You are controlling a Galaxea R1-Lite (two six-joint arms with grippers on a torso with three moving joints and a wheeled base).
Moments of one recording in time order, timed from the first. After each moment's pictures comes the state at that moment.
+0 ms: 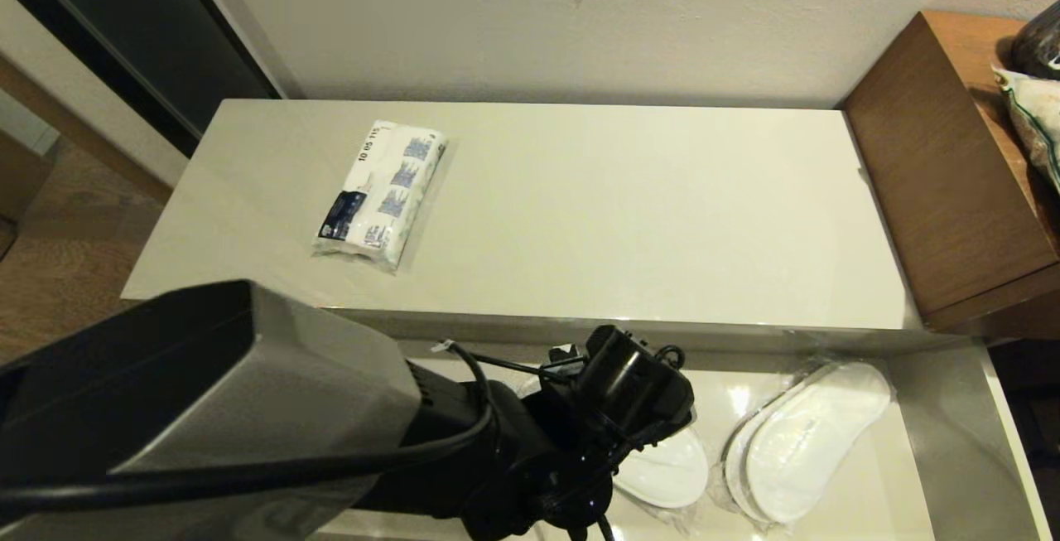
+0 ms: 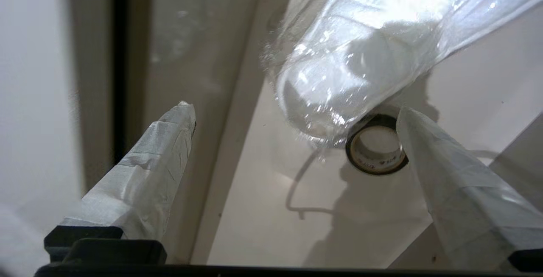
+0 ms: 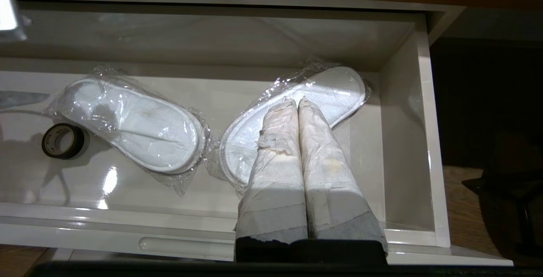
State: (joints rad) left arm -1.01 2.11 -1.22 -0.15 0.61 0.70; right arm 0.00 0.00 0.00 -0.01 0.00 -0.01
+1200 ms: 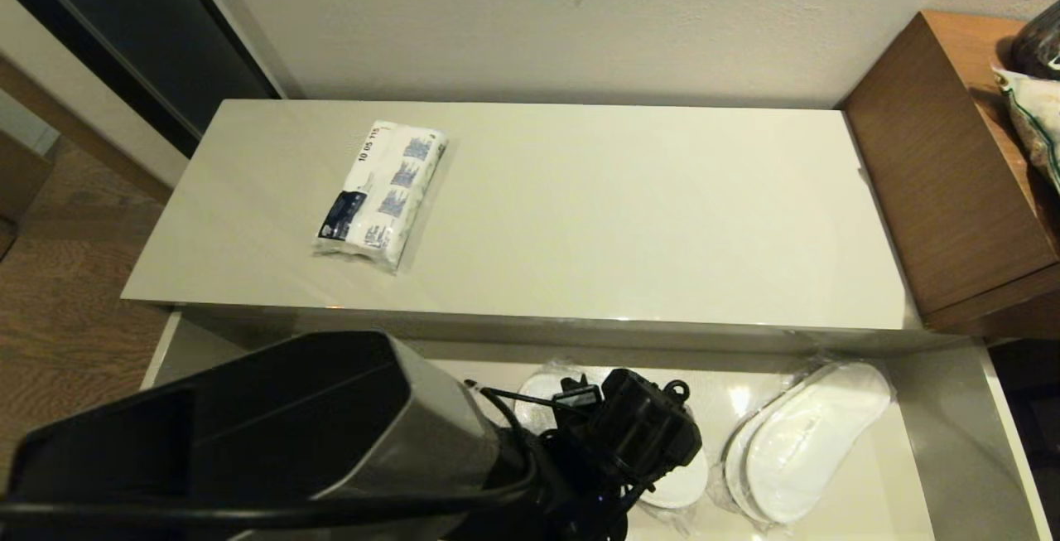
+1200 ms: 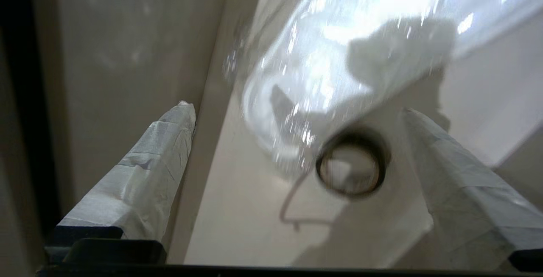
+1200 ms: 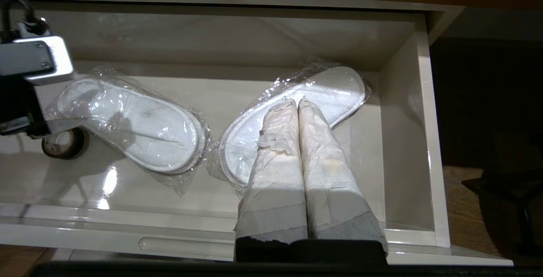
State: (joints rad) left arm -1.03 2.26 -1.20 -0.35 0.64 0.68; right arm 0.00 0.00 0.00 -0.01 0.00 -0.01
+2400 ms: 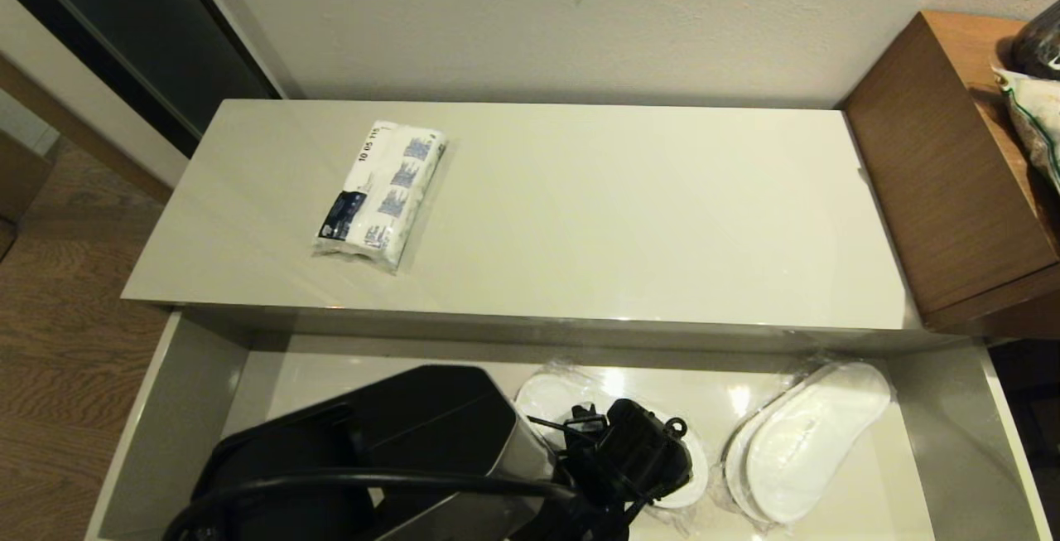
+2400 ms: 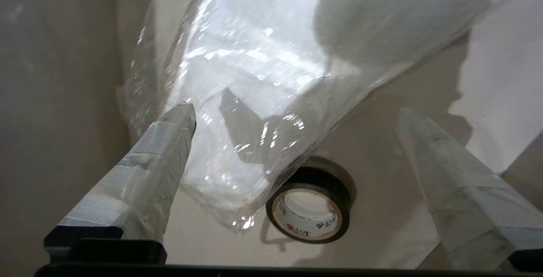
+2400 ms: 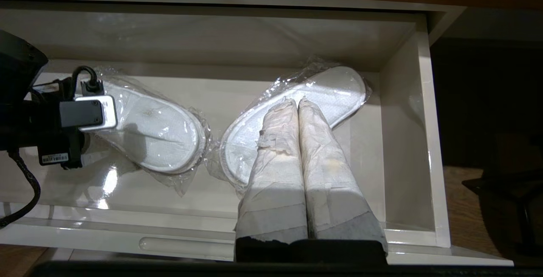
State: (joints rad) left arm -1.00 2.45 -1.28 -0.37 0.57 0.76; right arm 0.00 0.00 0.00 -0.01 0.00 -0.01
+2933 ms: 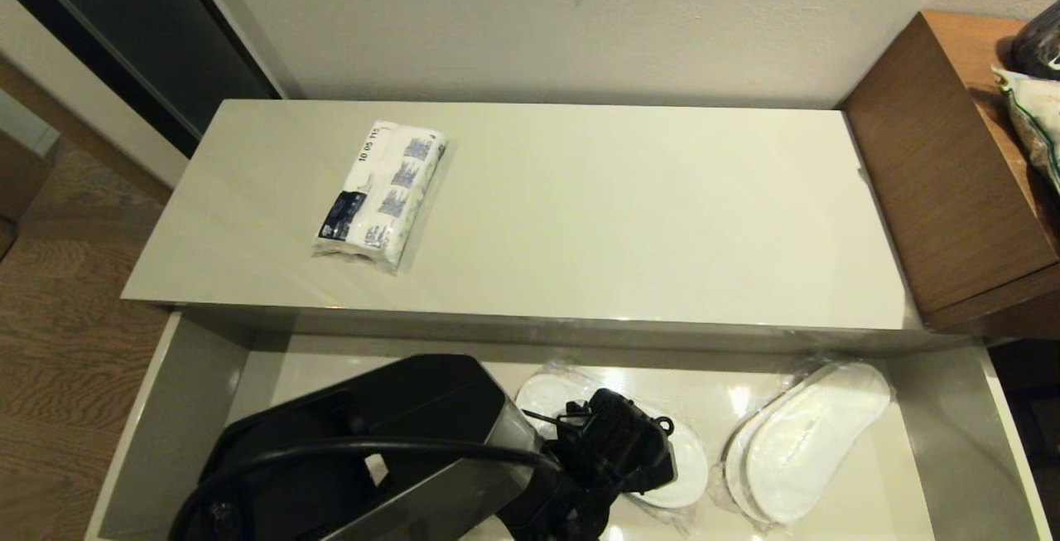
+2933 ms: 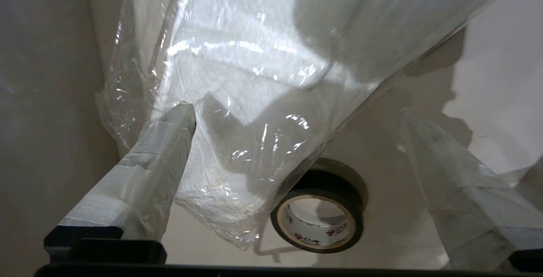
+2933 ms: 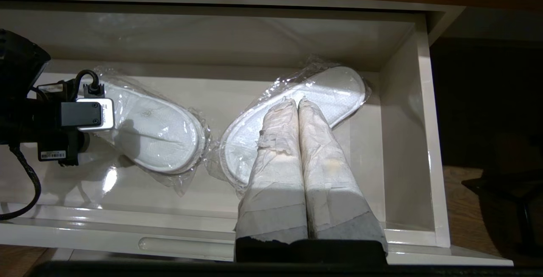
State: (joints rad) left arm -0.94 2.47 -1.28 -0.37 0.49 0.85; right arm 0.00 0.00 0.00 -0.01 0.00 -0.01
